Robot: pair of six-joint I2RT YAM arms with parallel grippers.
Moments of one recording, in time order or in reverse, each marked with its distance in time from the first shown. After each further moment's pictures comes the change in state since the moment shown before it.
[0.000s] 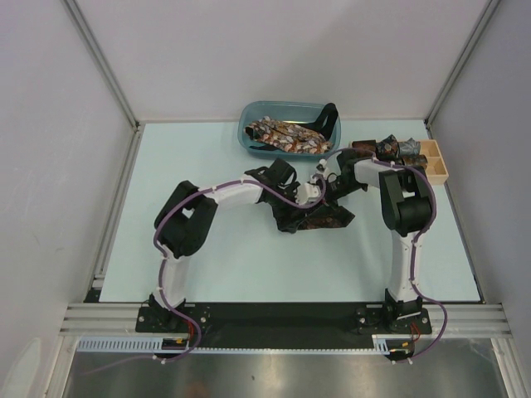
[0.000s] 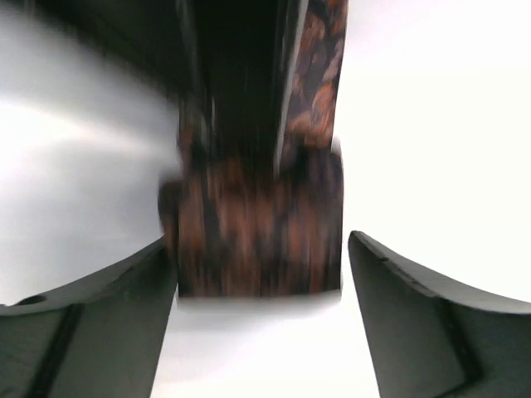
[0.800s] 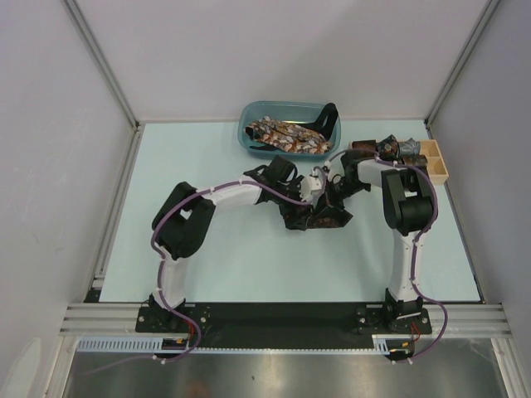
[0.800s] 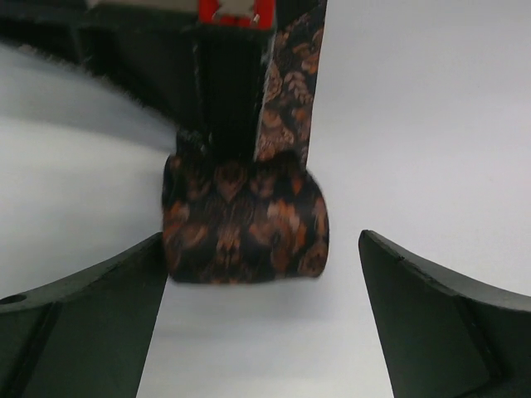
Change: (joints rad) left arm 0.002 -0.043 -0.036 0.140 0.117 -0.108; right arm -0.034 0.005 -0.006 -0.030 0.124 -0.037
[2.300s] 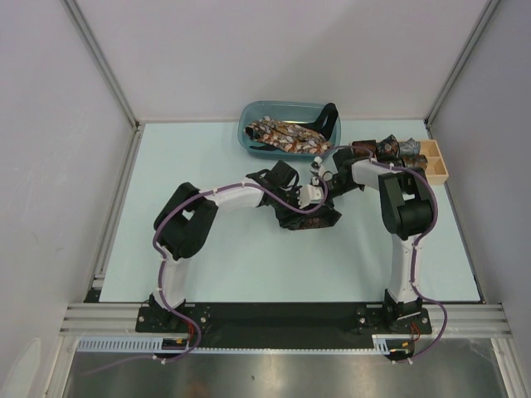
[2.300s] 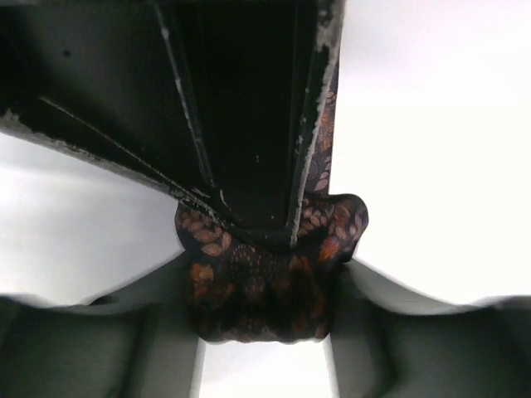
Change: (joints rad) left arm -0.024 0.017 -0.011 -0.064 -0.146 0.116; right arm 0.064 -0.048 -0.011 0.057 -0.182 0.035
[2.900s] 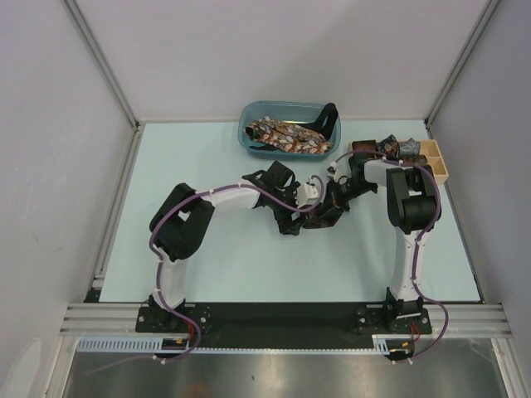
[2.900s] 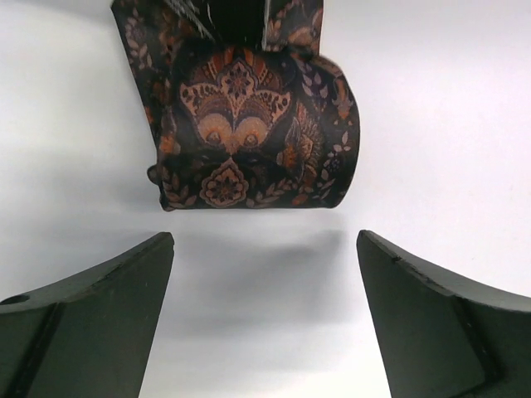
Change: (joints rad) left arm 0.016 -0.033 -0.055 0.041 0.056 -0.053; right arm -0.117 0.056 0.000 -0.091 0.128 -0.108
